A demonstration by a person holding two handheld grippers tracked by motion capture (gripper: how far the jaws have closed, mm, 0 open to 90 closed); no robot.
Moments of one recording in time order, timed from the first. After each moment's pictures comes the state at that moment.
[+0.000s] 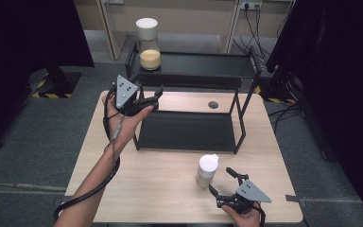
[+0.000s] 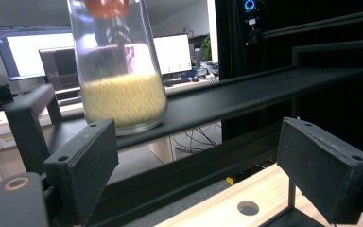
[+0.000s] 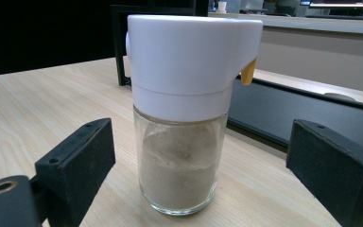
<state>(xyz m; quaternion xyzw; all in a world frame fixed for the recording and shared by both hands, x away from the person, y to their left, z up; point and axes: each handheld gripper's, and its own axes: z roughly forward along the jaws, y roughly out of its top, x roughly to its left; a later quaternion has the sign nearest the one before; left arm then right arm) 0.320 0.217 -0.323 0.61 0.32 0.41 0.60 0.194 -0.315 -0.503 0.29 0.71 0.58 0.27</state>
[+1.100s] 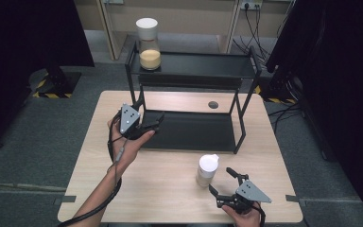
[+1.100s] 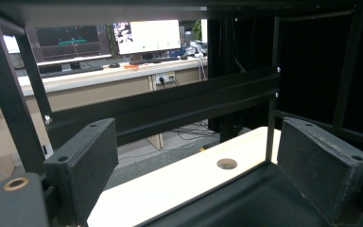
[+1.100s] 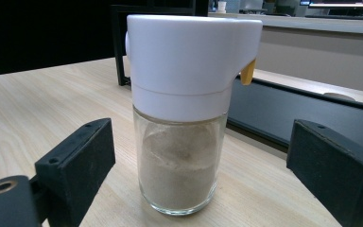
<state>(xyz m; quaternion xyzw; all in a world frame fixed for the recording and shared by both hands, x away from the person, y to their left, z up) 0.299 0.220 -0.387 0.63 0.34 0.37 0.60 0.194 -0.315 -0.502 0.29 0.71 0.58 0.27</state>
